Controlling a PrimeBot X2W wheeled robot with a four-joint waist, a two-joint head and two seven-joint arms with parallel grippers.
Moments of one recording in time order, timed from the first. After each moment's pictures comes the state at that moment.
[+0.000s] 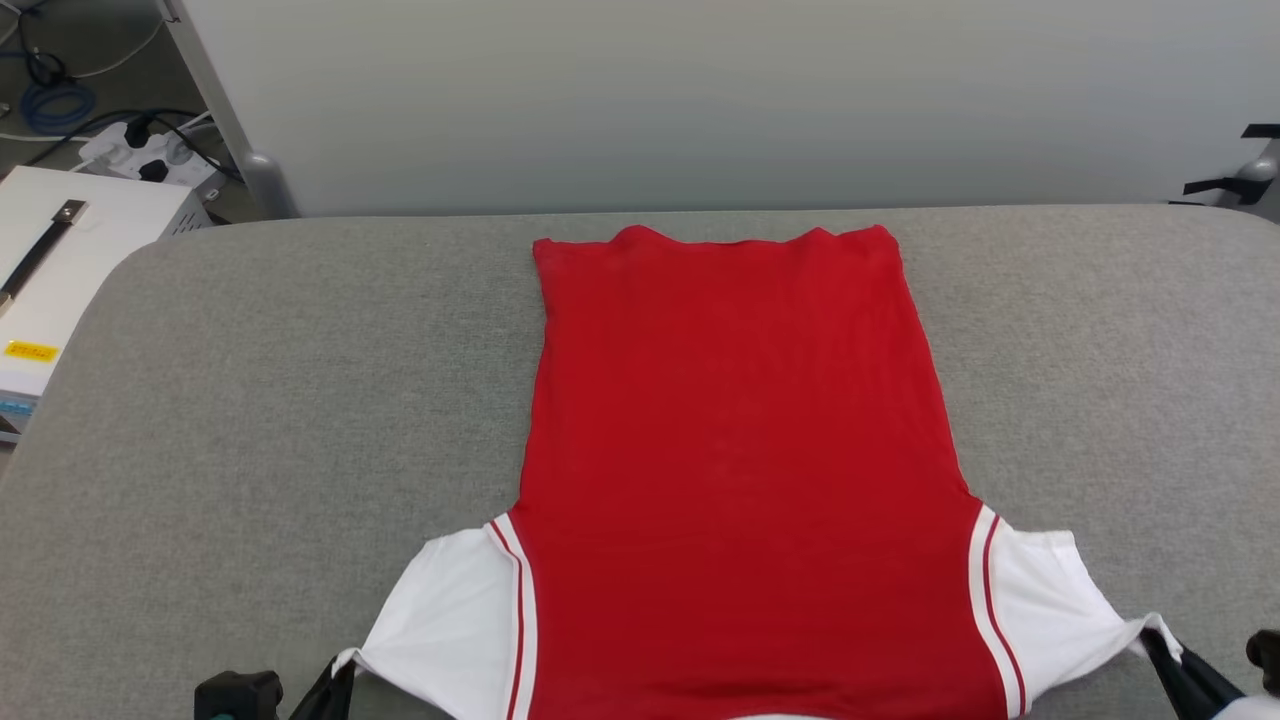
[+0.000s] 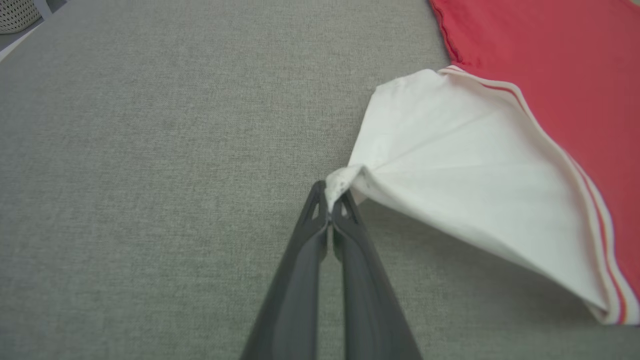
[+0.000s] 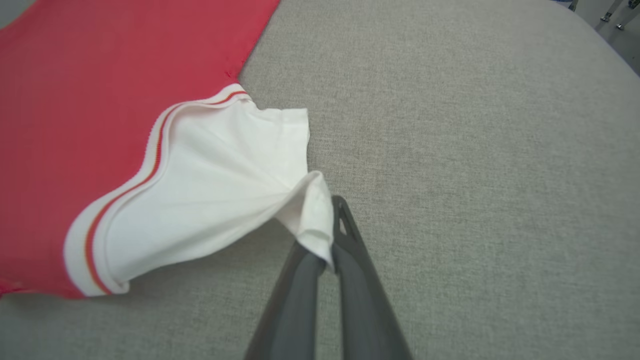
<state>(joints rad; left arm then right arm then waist) 0.03 0.52 -0.52 0.35 -0.74 0.13 -0.26 0.00 -0.57 0.35 0.47 0.62 0.13 -0.24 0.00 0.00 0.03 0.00</state>
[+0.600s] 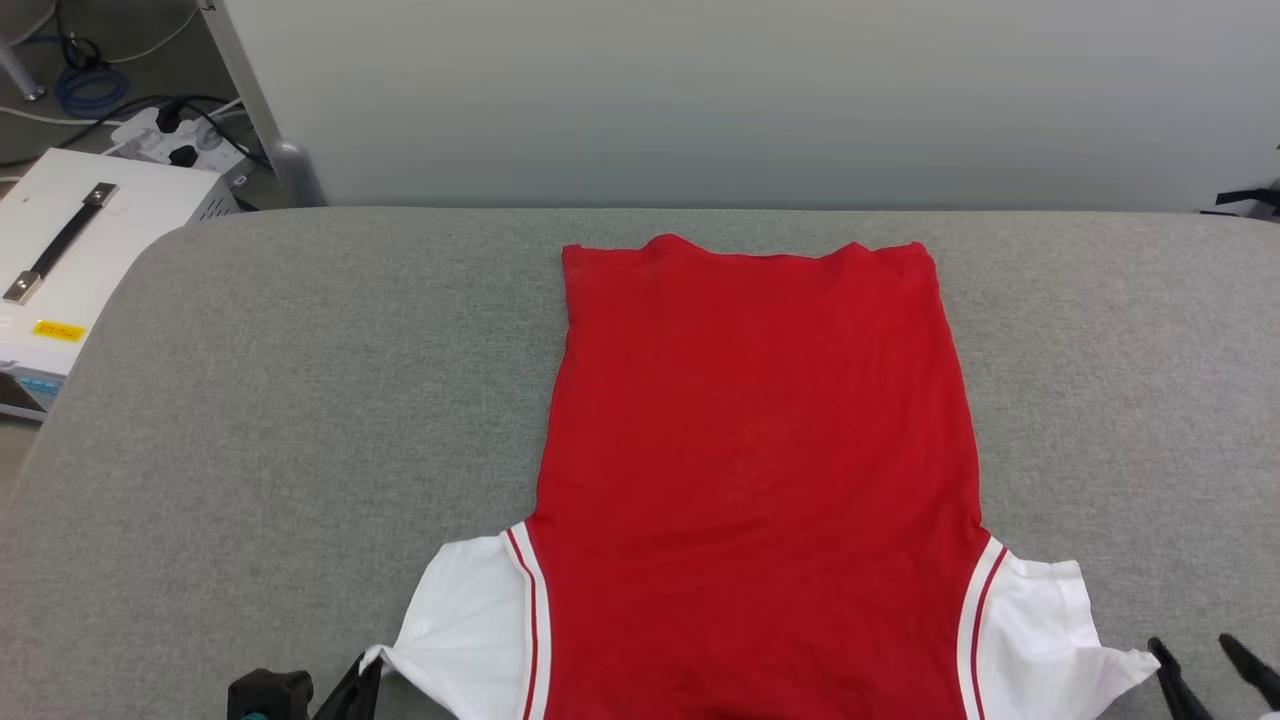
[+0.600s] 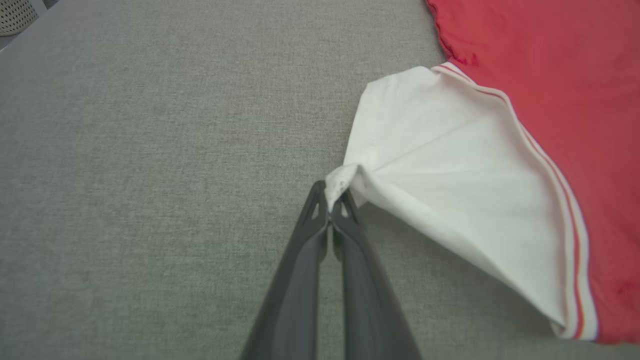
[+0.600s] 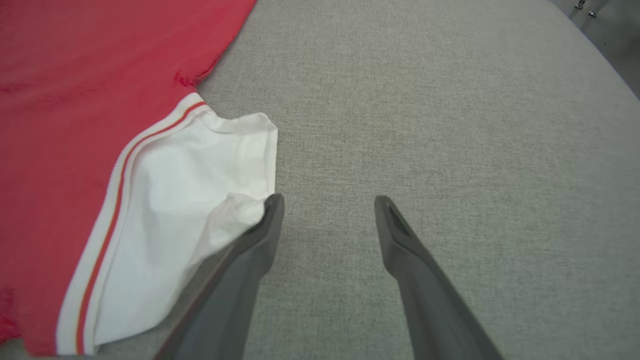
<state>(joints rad) 0.04 0.48 -0.51 0.36 -0.67 0.10 -0.26 0.16 -0.47 0.10 0.32 0.47 0.13 -0.12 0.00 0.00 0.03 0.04</state>
